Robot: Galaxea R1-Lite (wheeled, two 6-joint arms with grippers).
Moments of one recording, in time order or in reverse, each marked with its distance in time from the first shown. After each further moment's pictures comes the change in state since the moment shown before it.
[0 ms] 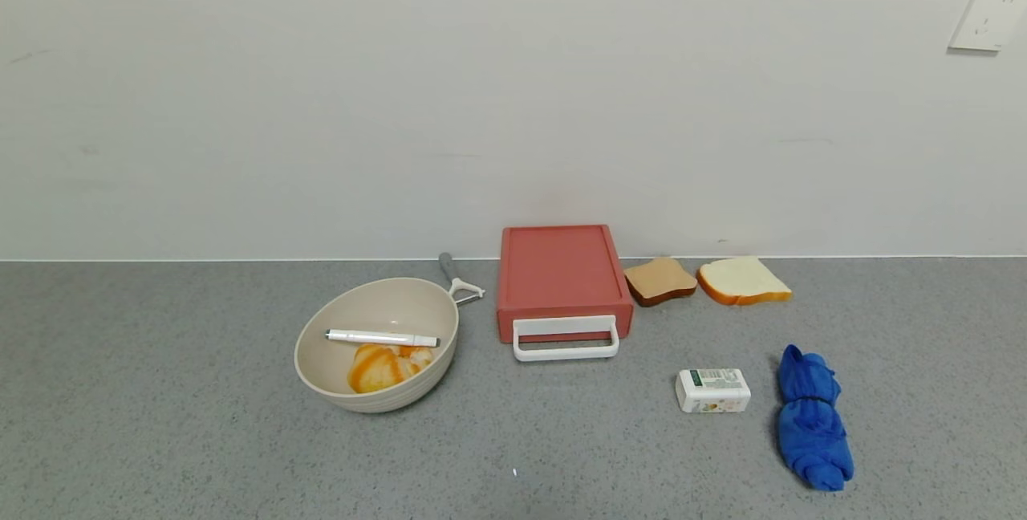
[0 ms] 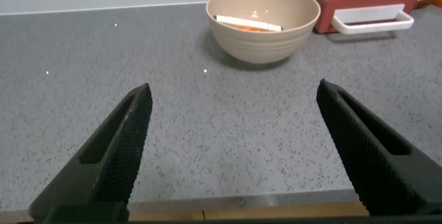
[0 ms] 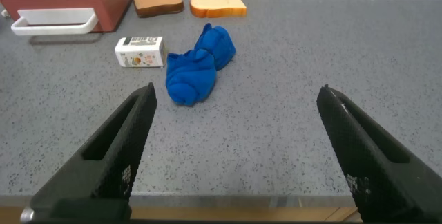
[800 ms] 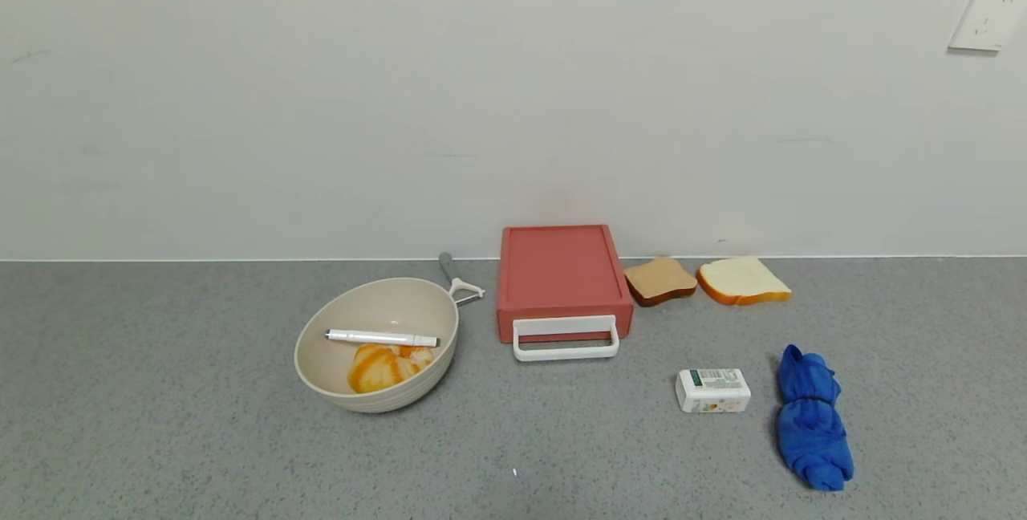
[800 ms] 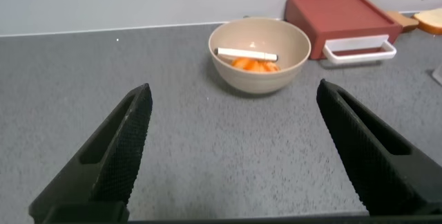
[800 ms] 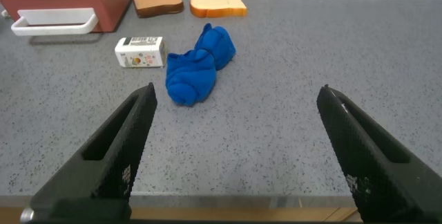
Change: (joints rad) left arm -0.001 0.273 -0.342 0.090 0.004 0.002; right arm 0.000 0.000 0.000 0.000 0.000 0.000
